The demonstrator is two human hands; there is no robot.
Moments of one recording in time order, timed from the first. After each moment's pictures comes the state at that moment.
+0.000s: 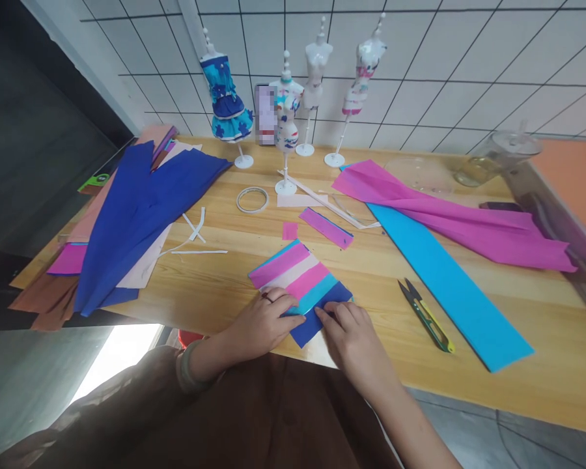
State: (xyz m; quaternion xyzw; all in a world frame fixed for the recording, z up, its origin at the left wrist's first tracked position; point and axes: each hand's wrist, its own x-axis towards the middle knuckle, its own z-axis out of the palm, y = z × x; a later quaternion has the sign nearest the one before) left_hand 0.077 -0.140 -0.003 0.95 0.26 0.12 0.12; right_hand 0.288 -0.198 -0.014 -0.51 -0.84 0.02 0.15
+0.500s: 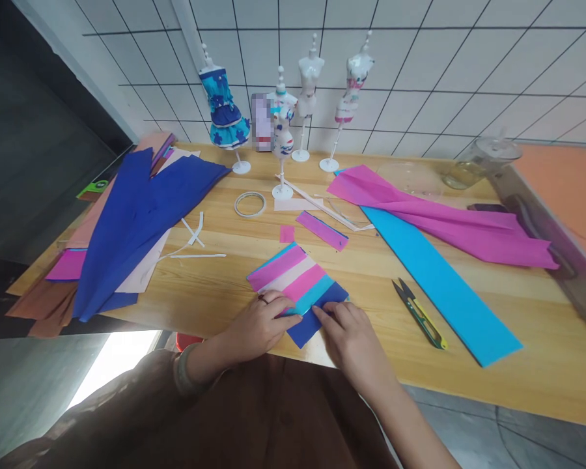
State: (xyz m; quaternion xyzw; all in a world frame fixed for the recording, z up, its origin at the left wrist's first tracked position) left_hand 0.073 -0.140 -0.004 0.94 0.25 0.14 0.15; right_hand 0.290 -0.200 -0.010 -0.53 -0.83 0.05 0.17
